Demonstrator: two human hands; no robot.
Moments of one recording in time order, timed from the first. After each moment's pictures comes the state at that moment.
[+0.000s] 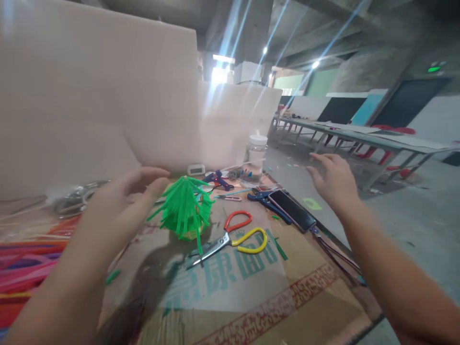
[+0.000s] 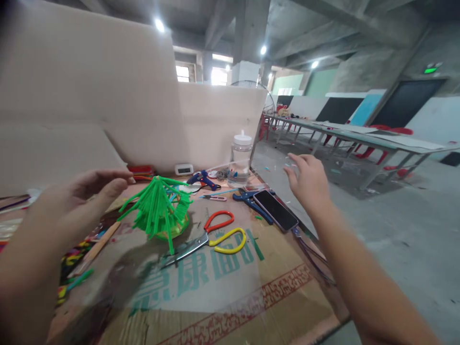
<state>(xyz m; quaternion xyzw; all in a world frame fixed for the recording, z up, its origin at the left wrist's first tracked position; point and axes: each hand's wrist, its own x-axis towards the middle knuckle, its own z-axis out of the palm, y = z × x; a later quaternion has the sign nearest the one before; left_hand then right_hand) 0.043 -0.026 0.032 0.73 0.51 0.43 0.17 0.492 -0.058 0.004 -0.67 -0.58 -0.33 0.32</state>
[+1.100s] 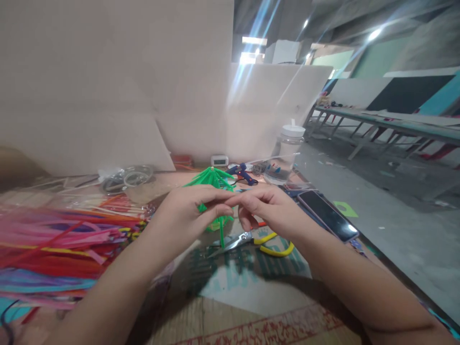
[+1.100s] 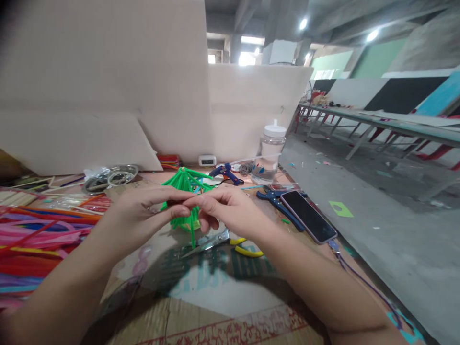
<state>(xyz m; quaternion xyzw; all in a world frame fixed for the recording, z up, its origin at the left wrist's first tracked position) 0.066 -0.032 0.014 0.87 0.30 0.38 0.13 0.273 -0.043 0.000 -0.32 -0.70 0.51 0.38</state>
